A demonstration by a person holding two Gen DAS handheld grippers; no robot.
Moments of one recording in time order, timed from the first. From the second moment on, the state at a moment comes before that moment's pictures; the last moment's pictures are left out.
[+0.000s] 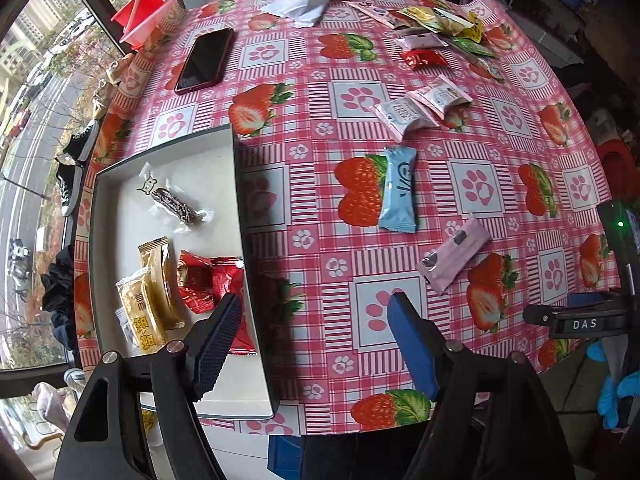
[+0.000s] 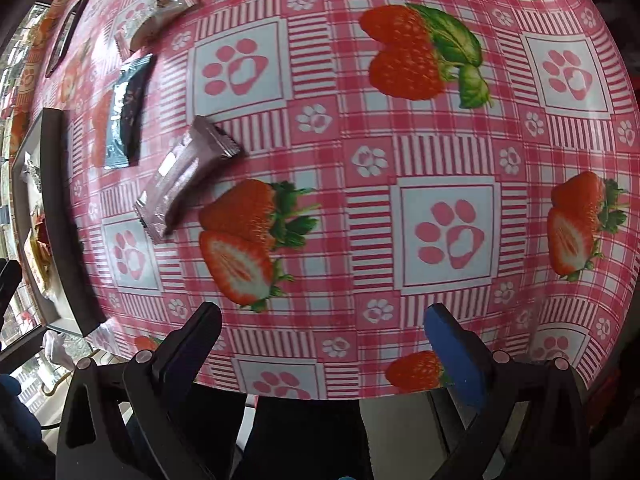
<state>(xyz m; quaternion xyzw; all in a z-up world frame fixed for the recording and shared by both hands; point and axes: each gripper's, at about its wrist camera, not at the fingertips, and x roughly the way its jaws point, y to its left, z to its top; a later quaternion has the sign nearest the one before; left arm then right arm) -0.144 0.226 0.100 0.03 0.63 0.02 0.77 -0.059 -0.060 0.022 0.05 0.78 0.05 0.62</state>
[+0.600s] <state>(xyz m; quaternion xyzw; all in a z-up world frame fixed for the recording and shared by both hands) -0.121 0.181 0.085 0.06 0.65 -0.01 0.75 -0.069 -0.056 -0.041 -0.01 0.80 0.05 0.60</state>
